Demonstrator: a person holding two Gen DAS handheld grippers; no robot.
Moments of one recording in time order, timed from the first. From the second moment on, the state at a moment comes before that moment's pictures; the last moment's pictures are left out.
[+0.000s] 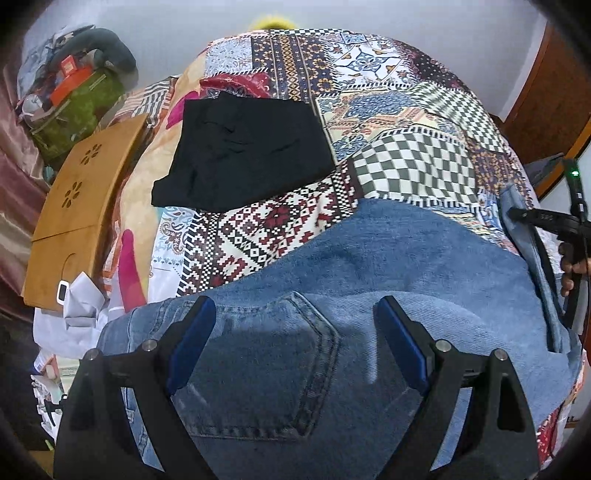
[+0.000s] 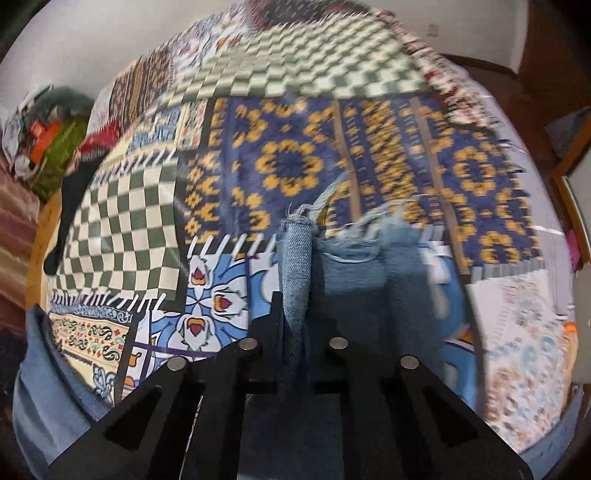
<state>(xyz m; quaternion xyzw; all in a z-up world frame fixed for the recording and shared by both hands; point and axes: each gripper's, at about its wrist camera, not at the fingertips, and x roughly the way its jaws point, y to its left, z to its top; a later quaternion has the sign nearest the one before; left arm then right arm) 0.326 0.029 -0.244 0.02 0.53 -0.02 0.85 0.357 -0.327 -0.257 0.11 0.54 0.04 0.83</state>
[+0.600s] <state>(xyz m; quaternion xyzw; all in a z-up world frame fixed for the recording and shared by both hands) 0.308 -0.110 -0.232 0.05 0.56 -0.15 0.82 0.191 -0.499 -0.034 0.14 0.31 -0.05 0.94</state>
